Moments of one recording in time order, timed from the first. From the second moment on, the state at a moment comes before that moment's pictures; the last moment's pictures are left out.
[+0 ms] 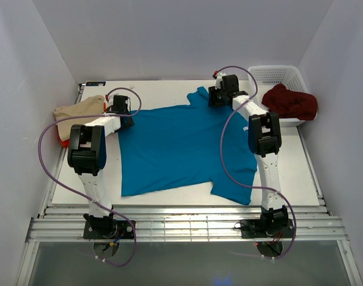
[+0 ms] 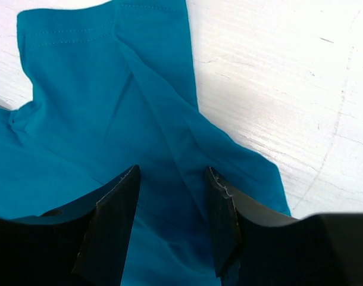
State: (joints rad) left arm -0.09 2.01 1.32 -0.22 -0.33 -0.42; right arm 0.25 2.49 2.05 -0.26 -0.21 -0.02
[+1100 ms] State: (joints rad) left arm -0.02 2.22 1.65 -0.27 -0.31 -0.34; right arm 0.25 2.38 2.05 -0.26 -0.15 -0.06
